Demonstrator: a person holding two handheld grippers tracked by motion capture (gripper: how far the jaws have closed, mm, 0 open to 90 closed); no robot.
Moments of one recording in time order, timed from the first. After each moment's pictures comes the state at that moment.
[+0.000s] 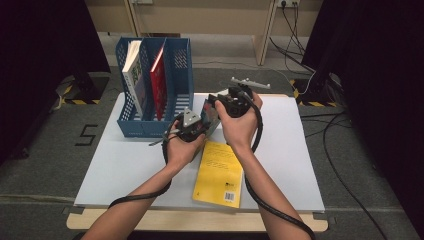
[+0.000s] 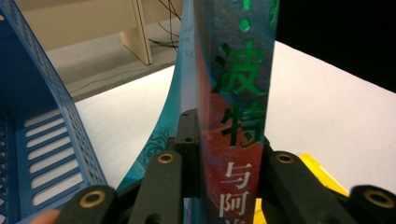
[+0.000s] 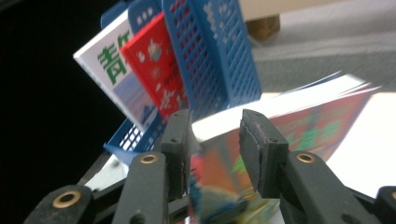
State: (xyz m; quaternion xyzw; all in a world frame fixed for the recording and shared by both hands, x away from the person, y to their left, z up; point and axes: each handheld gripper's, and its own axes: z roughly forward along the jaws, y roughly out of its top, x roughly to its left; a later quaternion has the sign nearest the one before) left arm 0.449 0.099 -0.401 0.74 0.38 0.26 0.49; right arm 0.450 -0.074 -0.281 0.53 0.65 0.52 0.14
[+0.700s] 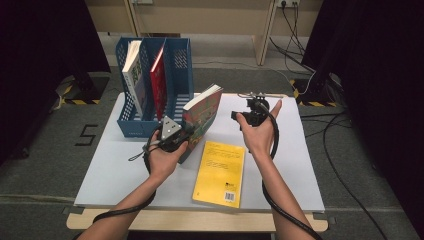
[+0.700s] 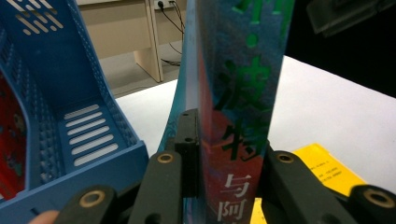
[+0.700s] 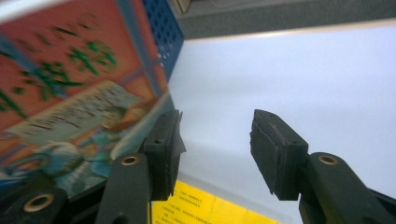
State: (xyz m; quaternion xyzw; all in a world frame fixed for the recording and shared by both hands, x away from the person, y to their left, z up) left arm 0.420 0.144 -0.410 0.71 0.39 0.28 0.51; right arm 0.480 -0.127 -0.348 0.61 0.67 0.40 0.13
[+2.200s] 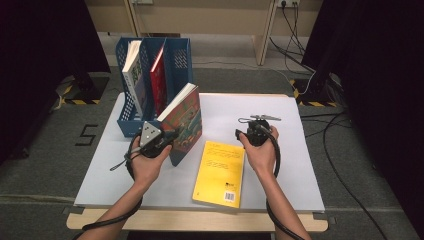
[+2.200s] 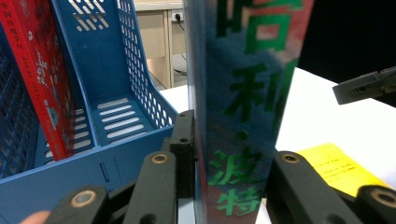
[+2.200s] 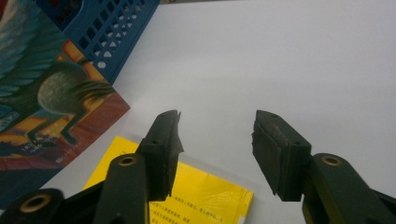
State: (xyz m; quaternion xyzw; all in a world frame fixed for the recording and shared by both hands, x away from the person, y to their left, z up) left arm 0.405 0.185 -0.416 0.68 0.41 0.29 0.54; right arm 0.461 -0.141 -0.408 0.58 0.69 0.39 0.17
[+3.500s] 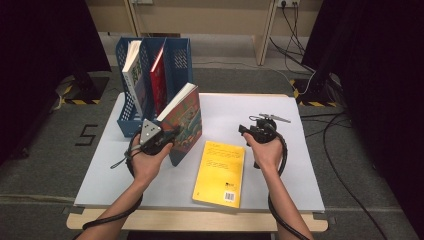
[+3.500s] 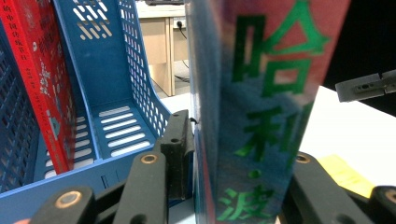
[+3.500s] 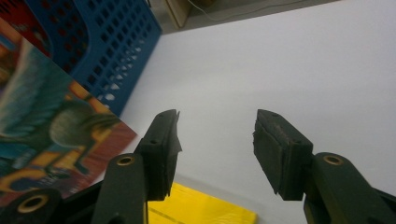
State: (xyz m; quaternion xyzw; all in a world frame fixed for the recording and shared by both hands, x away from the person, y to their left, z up) left arm 0.412 0.185 -0.413 0.67 0.41 0.30 0.54; right arm 0.466 -0.159 -0.413 0.60 0.65 0.45 0.15
